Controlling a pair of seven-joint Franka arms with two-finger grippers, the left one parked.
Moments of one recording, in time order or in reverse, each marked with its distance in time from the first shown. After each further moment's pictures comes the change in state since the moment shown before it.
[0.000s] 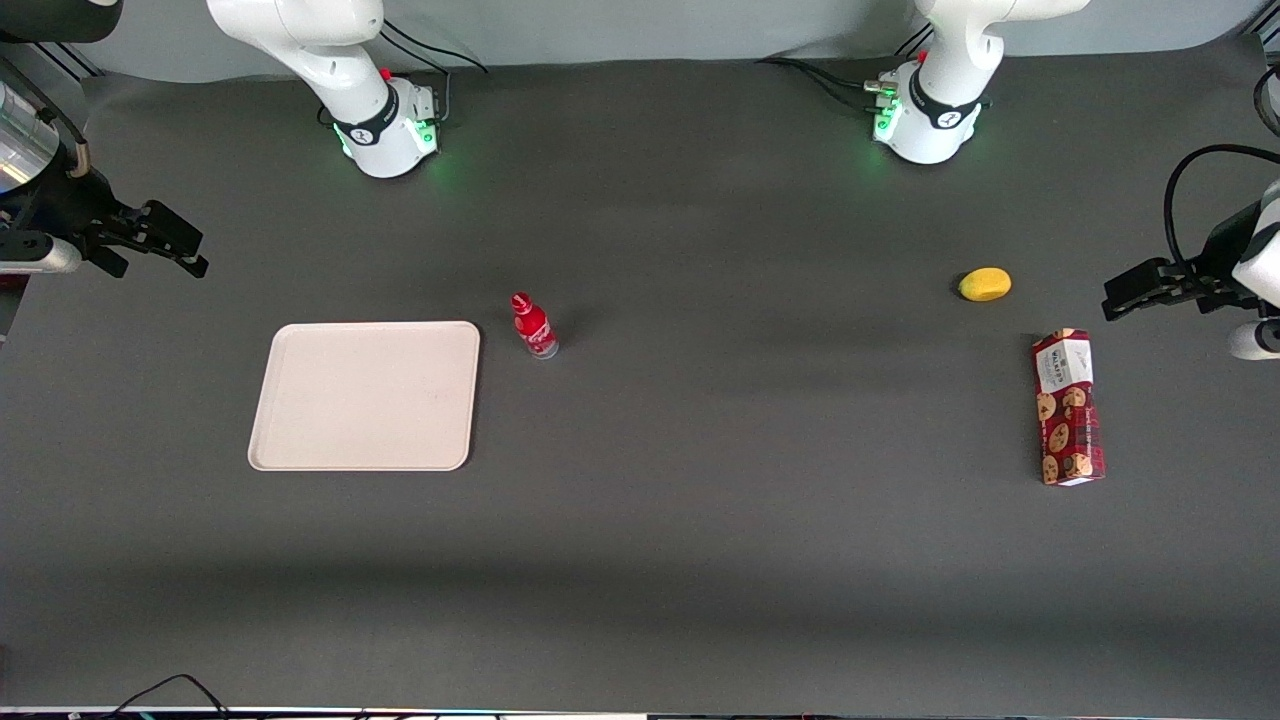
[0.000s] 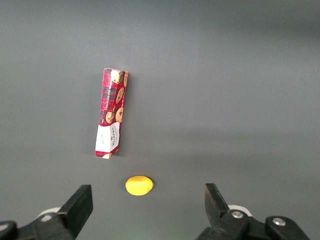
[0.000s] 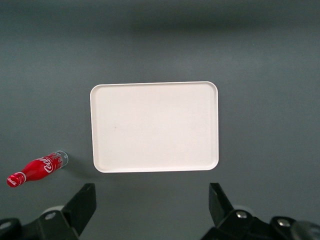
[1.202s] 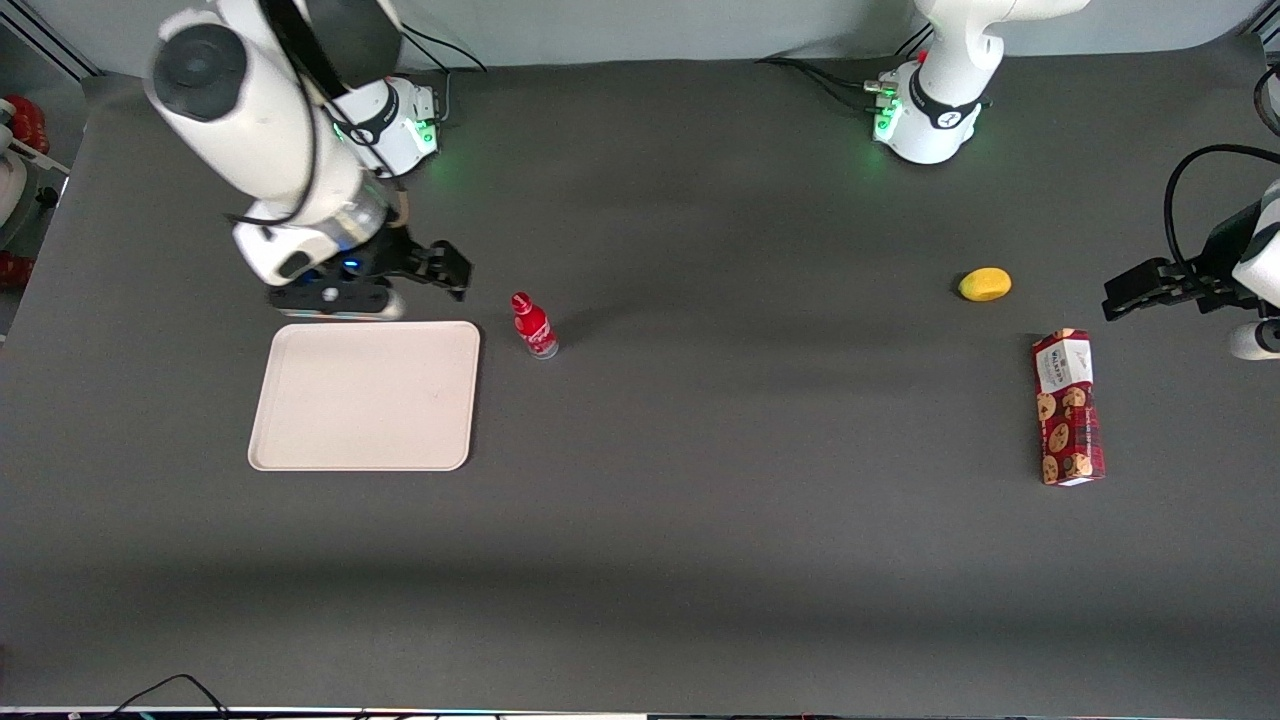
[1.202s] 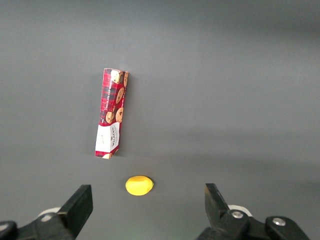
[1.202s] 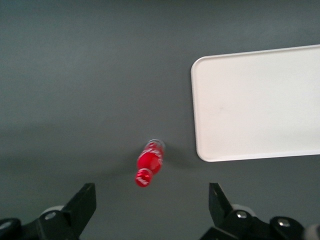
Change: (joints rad) arm 0.018 0.290 0.488 0.109 0.032 0.105 0.556
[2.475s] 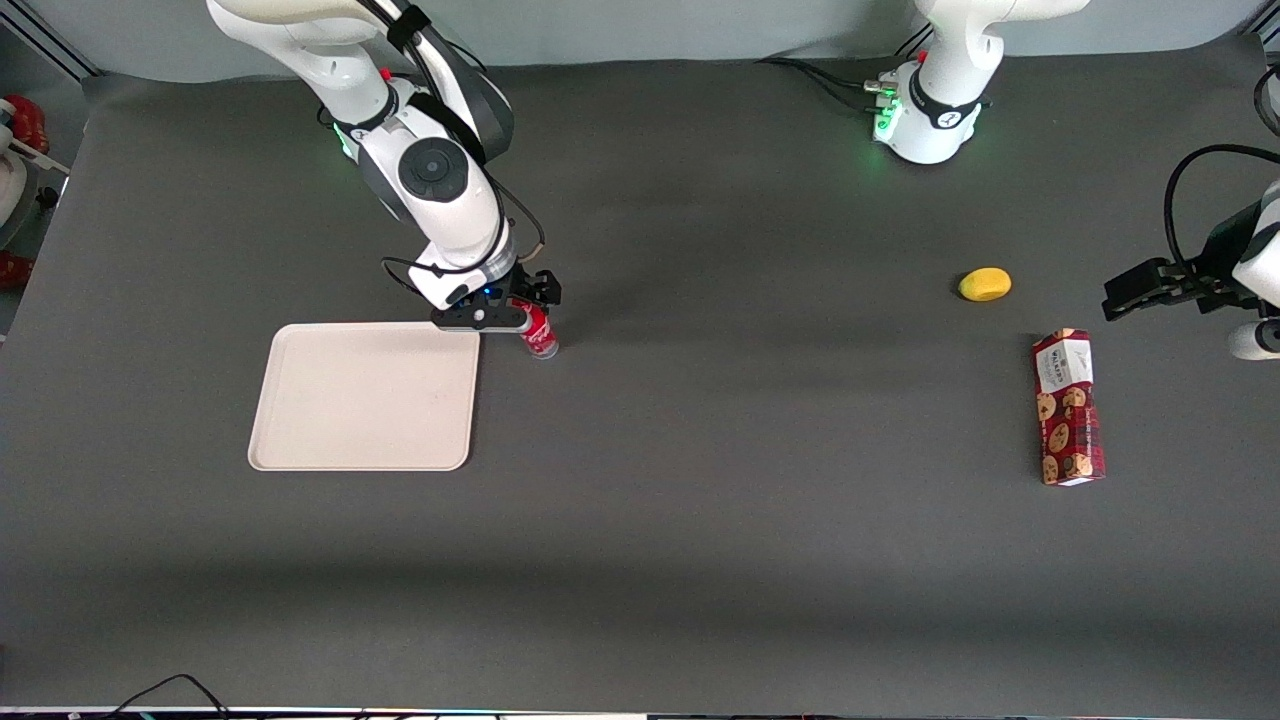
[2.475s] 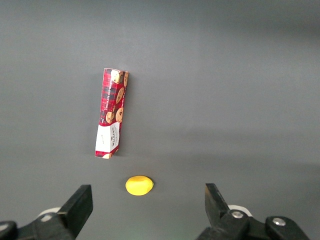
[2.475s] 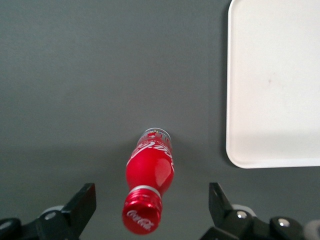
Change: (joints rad) arm 0.000 0.130 0.134 -0.385 -0.189 0.432 0.188
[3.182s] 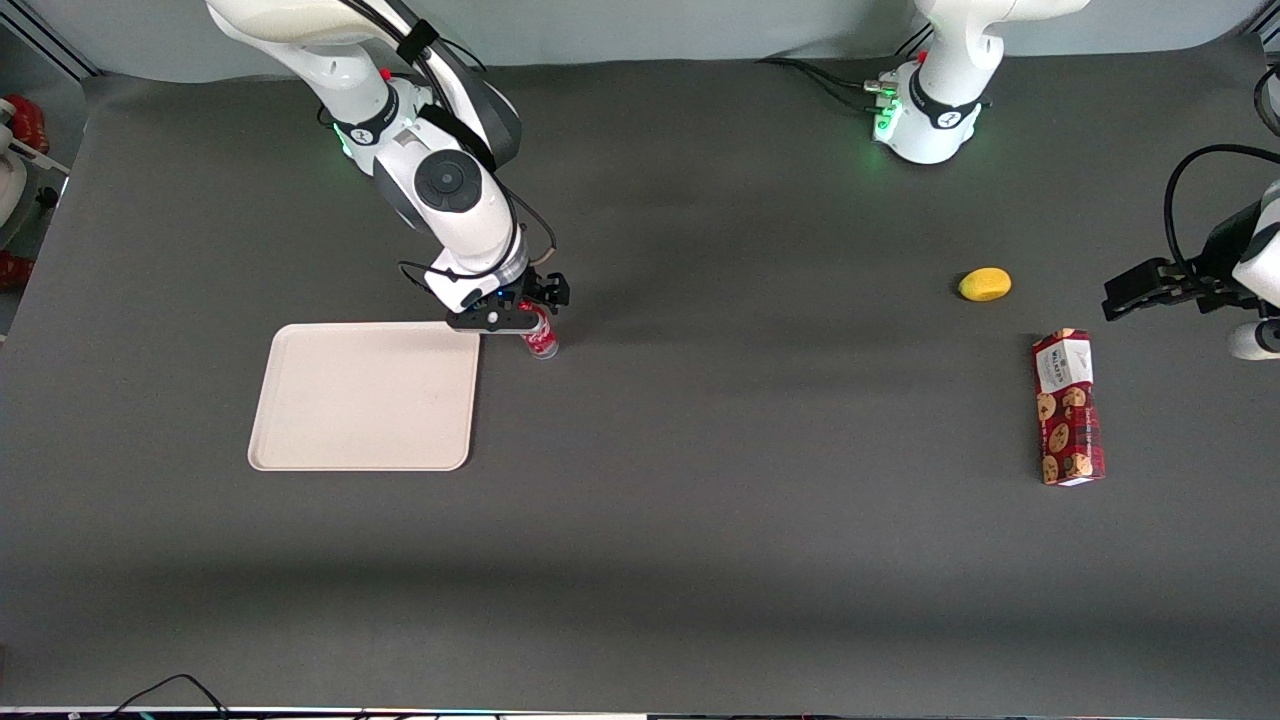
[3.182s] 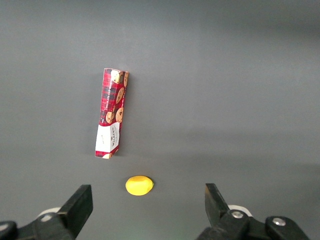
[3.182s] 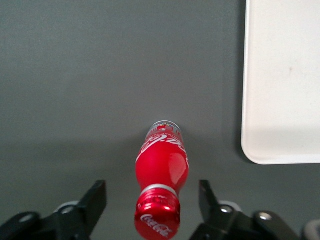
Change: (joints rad) arm 0.000 0.034 0.020 -0.007 -0.004 0.032 0.023
